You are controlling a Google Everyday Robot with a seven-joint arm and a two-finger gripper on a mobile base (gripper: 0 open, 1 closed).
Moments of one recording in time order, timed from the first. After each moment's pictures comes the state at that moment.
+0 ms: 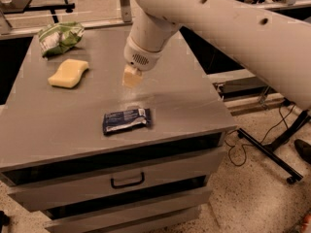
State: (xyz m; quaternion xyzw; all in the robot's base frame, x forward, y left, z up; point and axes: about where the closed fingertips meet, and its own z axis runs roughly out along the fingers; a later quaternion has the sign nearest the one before) arm 0.587 0.062 0.874 -0.64 0.74 0.07 0.20
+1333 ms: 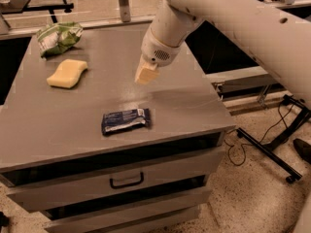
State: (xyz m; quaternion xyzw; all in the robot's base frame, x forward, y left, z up) arm 0.599 0.036 0.877 -0.70 0.68 0.10 0.21
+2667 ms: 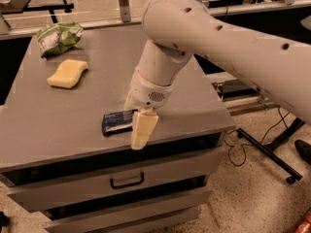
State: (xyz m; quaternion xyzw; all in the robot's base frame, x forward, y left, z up) arm 0.473 0.048 0.825 -0.77 0.61 0.16 0.11
